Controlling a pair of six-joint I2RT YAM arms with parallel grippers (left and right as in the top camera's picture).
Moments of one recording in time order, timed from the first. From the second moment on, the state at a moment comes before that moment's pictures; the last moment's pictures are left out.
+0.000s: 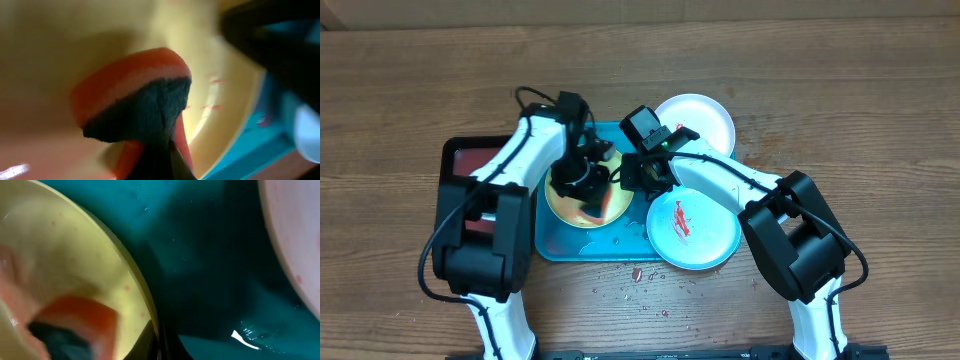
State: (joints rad) left arm -0.23 2.02 1.39 -1.05 0.31 0.20; right arm 0.65 2.13 1.49 -0.61 -0.19 0.72
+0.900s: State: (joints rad) left arm -0.26 2.02 1.39 -0.92 -0.20 -0.31; right arm 0.63 2.13 1.50 -0.67 -0.20 0.85
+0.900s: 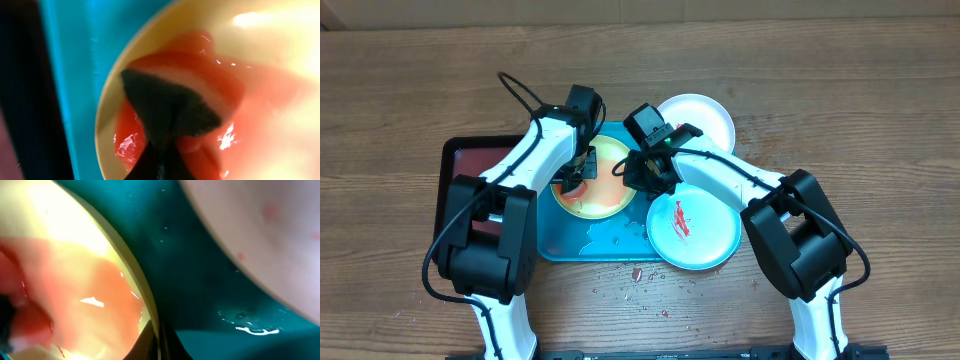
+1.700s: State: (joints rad) left arm -0.27 2.02 1.39 -0.71 -0.05 -0.24; right arm 0.62 2.13 1.50 -0.67 -0.20 0.84
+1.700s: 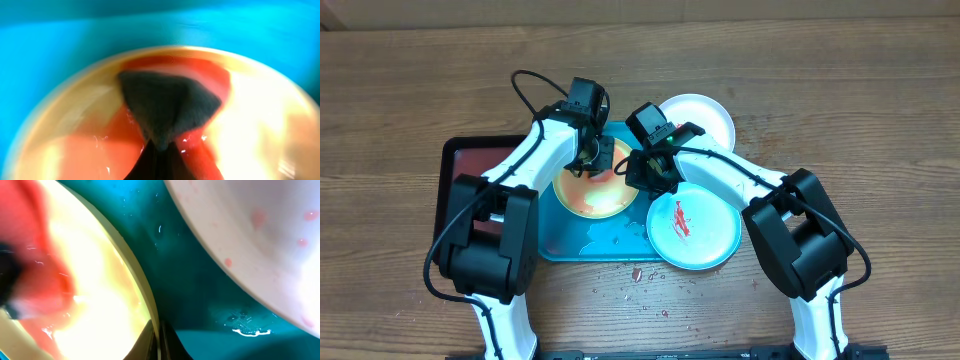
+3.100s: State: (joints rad) left arm -0.27 2.02 1.39 -0.94 -0.32 -0.45; right arm 0.62 2.13 1.50 -0.67 -0.19 0.84
